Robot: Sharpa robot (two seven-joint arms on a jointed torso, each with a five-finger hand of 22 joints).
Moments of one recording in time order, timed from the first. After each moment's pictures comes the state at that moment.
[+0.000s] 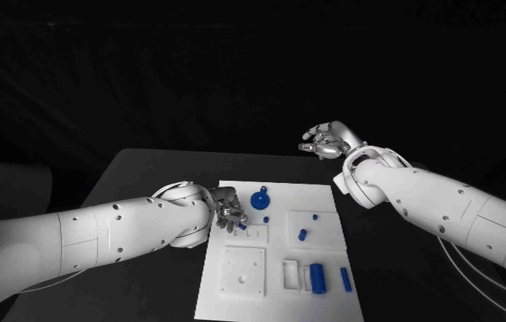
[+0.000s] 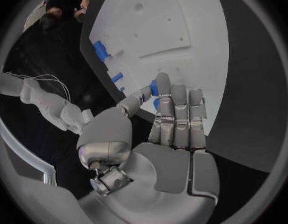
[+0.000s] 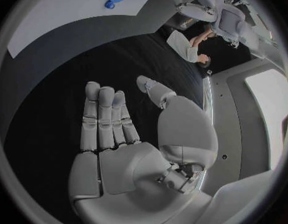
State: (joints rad) left arm 1.29 -0.64 -0.24 1.38 -1.12 -0.14 -0.39; left_hand 0.82 0.03 0.70 -0.29 0.29 1.06 0.11 0.43 0.54 1.42 -0.05 0.43 0.52 1.09 -0.08 1.08 0.67 0.05 0.82 -0.10 0.91 1.25; right arm 1.21 -0.58 0.07 1.13 -1.01 -0.52 -0.02; right_hand 1.01 -0.22 0.65 -0.18 0.27 0.86 0.16 0.25 0.60 0.86 0.06 1.08 0.85 1.07 -0.05 1.03 0.83 0.25 1.04 0.06 0.66 1.27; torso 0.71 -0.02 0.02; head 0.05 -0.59
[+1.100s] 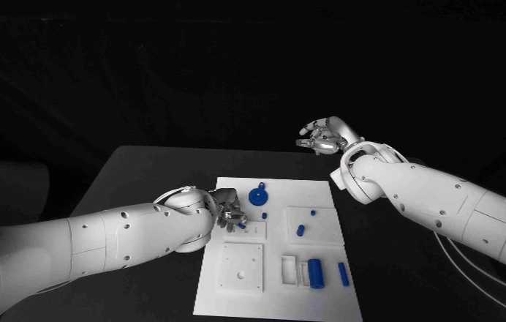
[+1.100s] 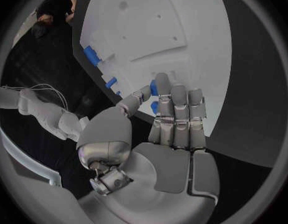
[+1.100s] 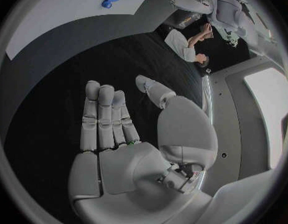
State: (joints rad) left arm 1.25 -0.61 -0.24 1.34 -1.20 -0.19 -0.39; left_hand 0.82 0.02 0.70 -0.29 0.31 1.07 0.11 0.43 0.55 1.44 -0.05 0.44 0.53 1.10 -0.09 1.09 0.67 0.05 0.84 -0.10 0.91 1.25; right arm 1.21 -0.58 0.07 1.14 -1.00 -0.52 -0.01; right_hand 1.01 -0.22 0.65 -0.19 0.29 0.87 0.16 0.25 0.60 0.86 0.06 1.08 0.80 1.08 -0.05 1.01 0.81 0.26 1.05 0.07 0.63 1.26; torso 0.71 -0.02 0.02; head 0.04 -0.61
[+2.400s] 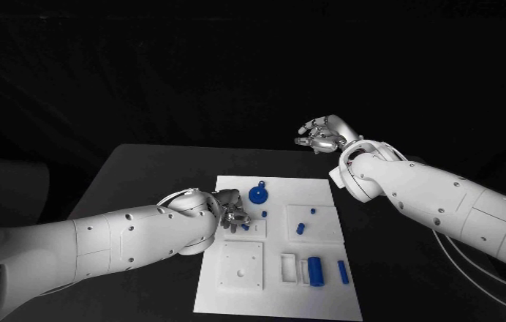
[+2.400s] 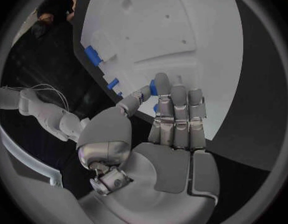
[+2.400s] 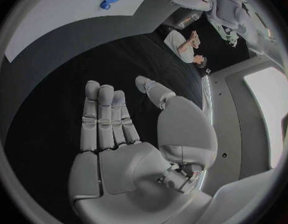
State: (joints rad) left arm 1.23 -0.59 -0.24 1.34 -1.20 -0.23 -0.39; left_hand 0.82 0.02 0.70 -0.29 0.31 1.07 0.10 0.43 0.56 1.44 -0.06 0.45 0.54 1.10 -0.09 1.10 0.67 0.05 0.85 -0.11 0.91 1.25; right arm 1.21 -0.57 0.07 1.14 -1.00 -0.51 -0.01; right_hand 1.00 -0.21 0.65 -0.19 0.31 0.87 0.16 0.25 0.60 0.86 0.06 1.09 0.78 1.08 -0.05 1.01 0.81 0.25 1.06 0.07 0.63 1.26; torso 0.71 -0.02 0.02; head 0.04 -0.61
